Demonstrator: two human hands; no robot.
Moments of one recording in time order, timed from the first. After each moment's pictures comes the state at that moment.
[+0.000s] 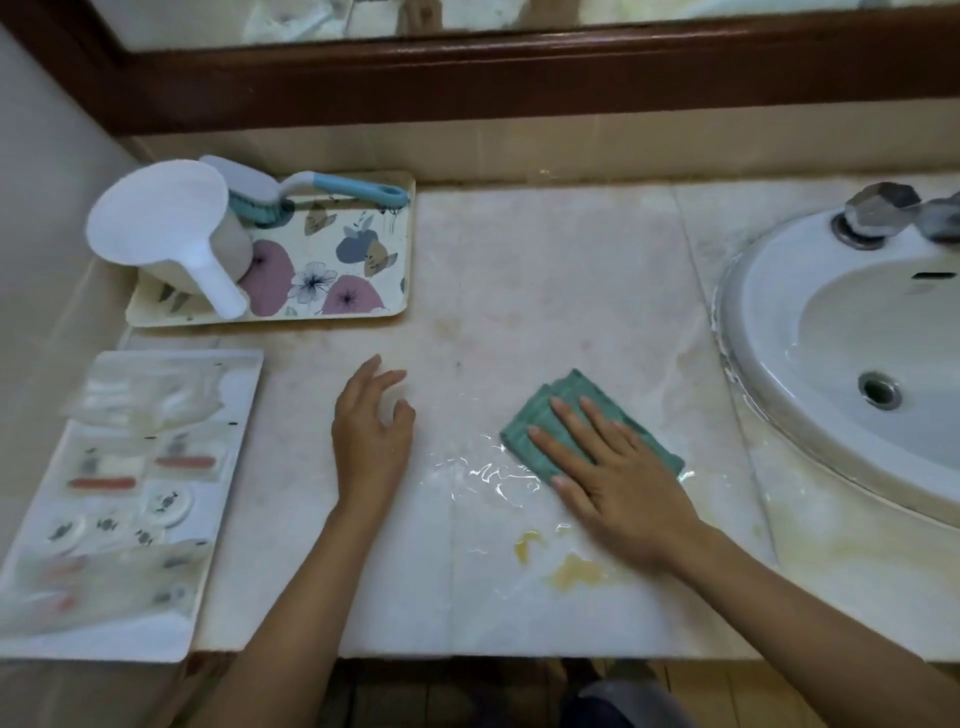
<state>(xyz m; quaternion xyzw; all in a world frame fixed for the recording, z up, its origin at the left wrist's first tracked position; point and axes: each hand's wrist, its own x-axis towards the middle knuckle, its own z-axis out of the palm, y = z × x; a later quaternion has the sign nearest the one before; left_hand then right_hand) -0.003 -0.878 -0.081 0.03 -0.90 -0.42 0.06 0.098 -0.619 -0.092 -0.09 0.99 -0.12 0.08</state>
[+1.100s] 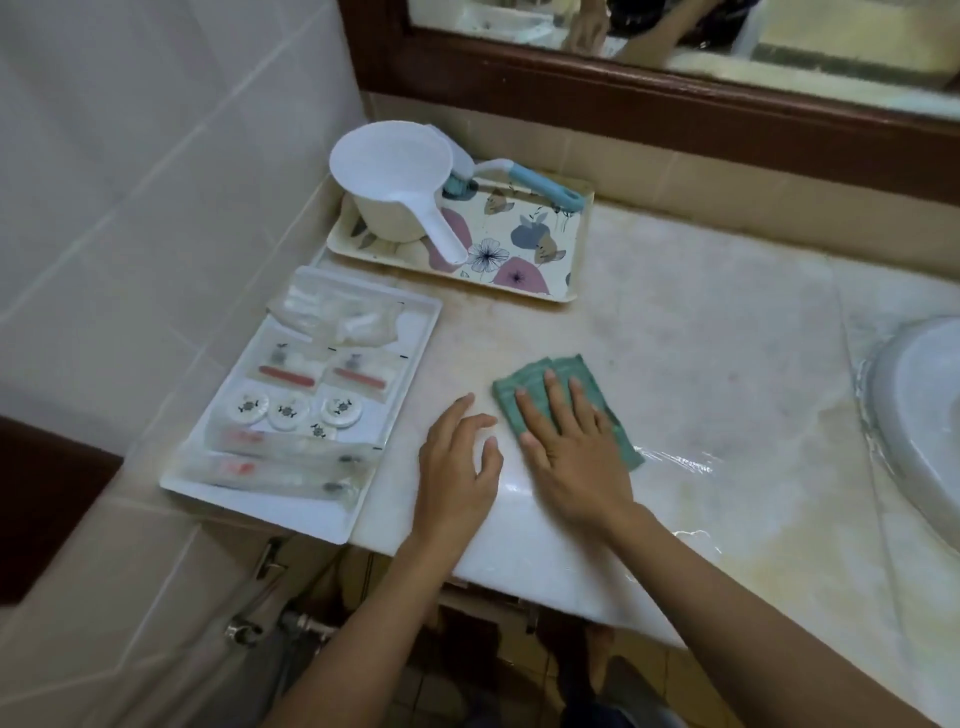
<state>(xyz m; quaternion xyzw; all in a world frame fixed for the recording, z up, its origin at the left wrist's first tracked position) 0.079 -0.963 -0.089 0.02 -0.91 -0.40 0.06 0.050 -0.800 -0.083 -0.11 0.98 -0.11 0.12</state>
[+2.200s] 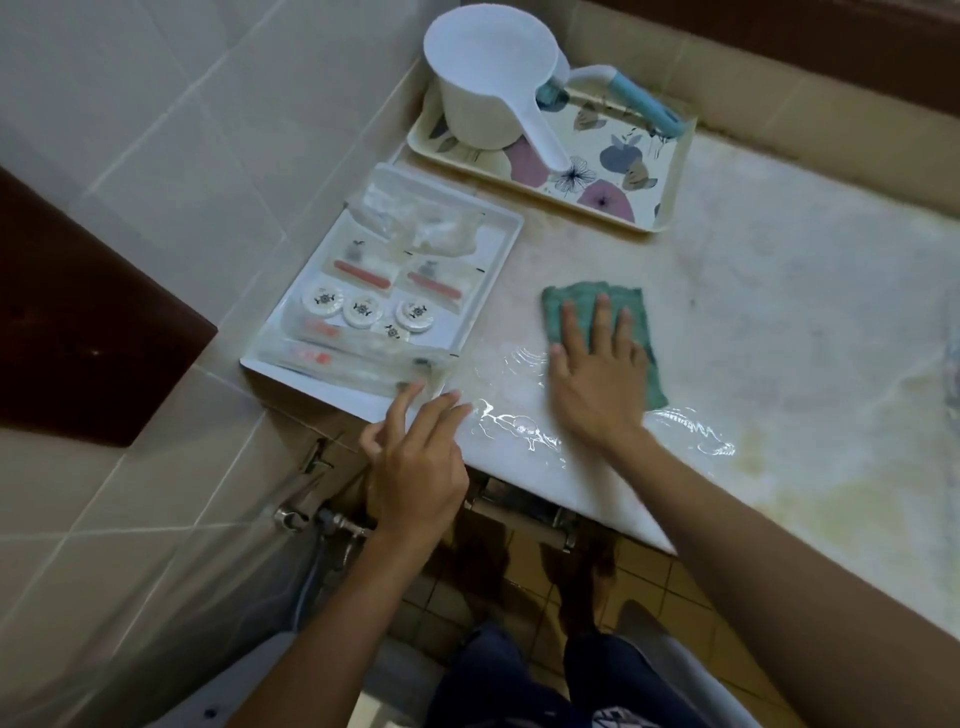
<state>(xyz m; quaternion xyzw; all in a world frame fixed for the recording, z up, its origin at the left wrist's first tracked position) 0.166 -1.041 -0.095 0.06 -0.97 -0.20 0.16 0.046 -0.867 -0.087 -0.03 0.99 -0.09 0.11</state>
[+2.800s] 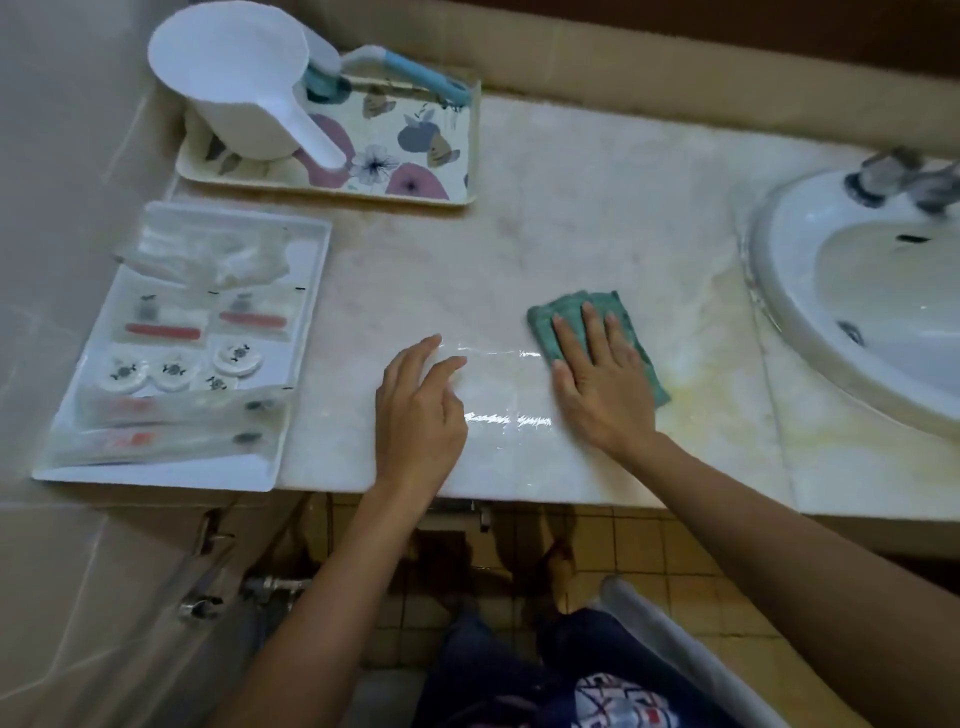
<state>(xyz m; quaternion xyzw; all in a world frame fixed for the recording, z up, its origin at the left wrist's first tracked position) 0.105 -0.937 -0.085 -0.06 -0.93 -0.36 0.04 0.105 -0.715 -0.086 0.07 0.99 -0.09 0.09</state>
